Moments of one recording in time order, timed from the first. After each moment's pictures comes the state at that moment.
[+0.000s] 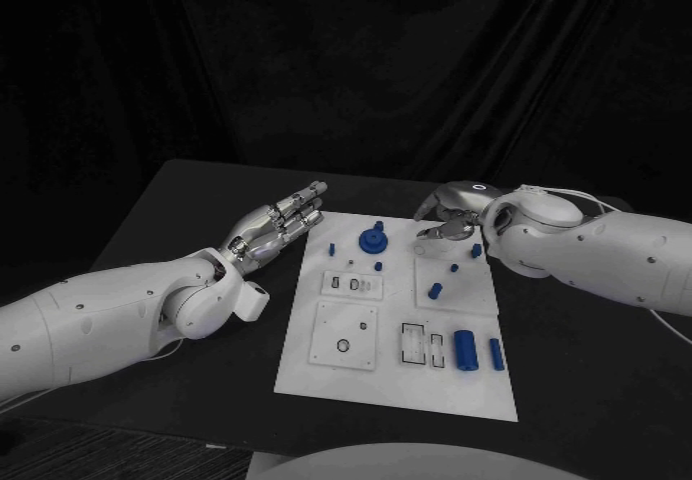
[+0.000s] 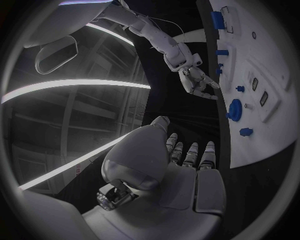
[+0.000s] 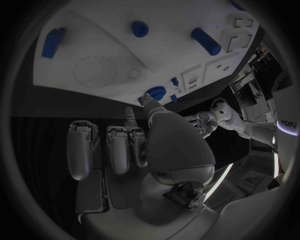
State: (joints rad) left arm 1.18 -0.84 -0.22 1.44 -0.25 -0.02 0.65; left_hand 1.44 0.28 -0.06 0.21 0.55 0.22 0.00 0.04 0.03 0.00 -0.05 0.01 0.00 0.00 0.10 0.00 0.00 0.17 0.00 0.22 0.00 0.00; right arm 1.33 -0.75 -0.22 1.31 -1.47 -0.29 -0.08; right_hand 1.27 0.00 0.13 0.11 0.12 0.85 0.05 0.09 0.13 1.47 -0.03 1.57 1.31 1.46 -0.08 1.57 1.31 0.02 1.46 0.04 1.47 1.31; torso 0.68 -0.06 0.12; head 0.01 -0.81
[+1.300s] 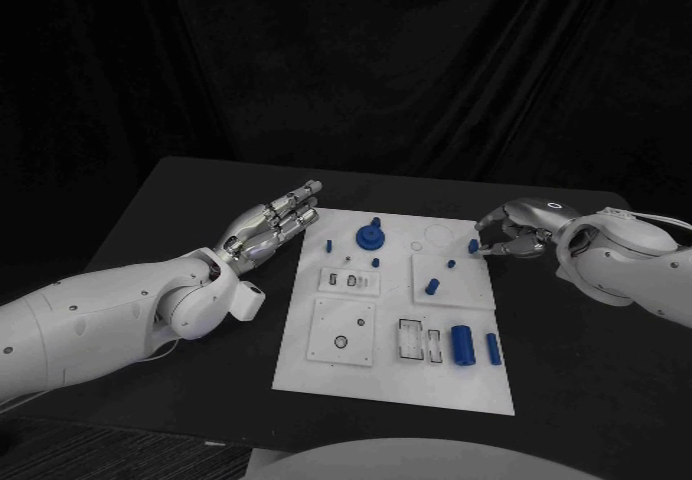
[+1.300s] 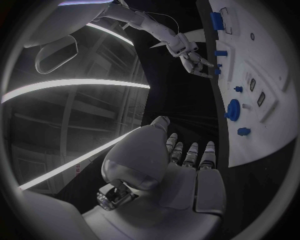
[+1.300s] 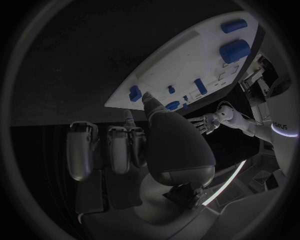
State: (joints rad) left arm 1.18 -0.85 -0.22 1.45 -0.25 -0.02 0.65; left_hand 1.44 0.28 -0.06 0.21 0.55 0.22 0.00 0.04 0.03 0.00 -0.05 0.01 0.00 0.00 0.10 0.00 0.00 0.17 0.00 0.22 0.00 0.00; right arm 1.28 -0.99 -0.24 1.38 -1.47 -0.33 -0.05; right_hand 1.28 -0.02 0.11 0.12 0.11 0.78 0.07 0.07 0.10 1.46 -0.03 1.57 1.31 1.46 -0.08 1.57 1.31 0.02 1.47 0.04 1.48 1.31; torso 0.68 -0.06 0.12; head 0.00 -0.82
